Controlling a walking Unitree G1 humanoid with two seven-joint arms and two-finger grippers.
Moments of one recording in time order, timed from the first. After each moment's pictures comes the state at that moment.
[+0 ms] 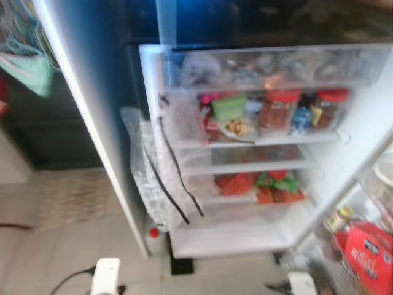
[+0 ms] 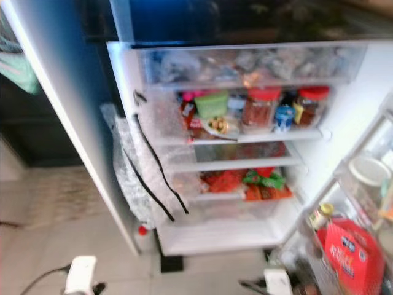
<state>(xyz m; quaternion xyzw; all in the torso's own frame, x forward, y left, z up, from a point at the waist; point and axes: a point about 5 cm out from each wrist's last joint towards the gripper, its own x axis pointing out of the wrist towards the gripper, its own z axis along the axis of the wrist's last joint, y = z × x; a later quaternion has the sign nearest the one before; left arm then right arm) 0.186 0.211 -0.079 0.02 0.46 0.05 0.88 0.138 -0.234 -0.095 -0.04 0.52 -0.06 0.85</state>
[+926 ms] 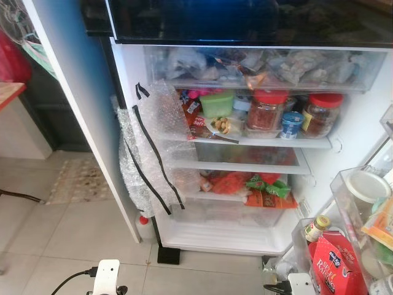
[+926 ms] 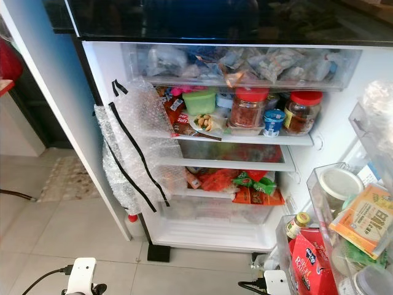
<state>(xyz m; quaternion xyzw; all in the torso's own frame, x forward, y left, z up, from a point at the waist) 0.186 0.215 -0.079 0.02 0.46 0.05 0.88 0.145 -0.229 -0.093 -0.04 0.51 -0.05 0.85</state>
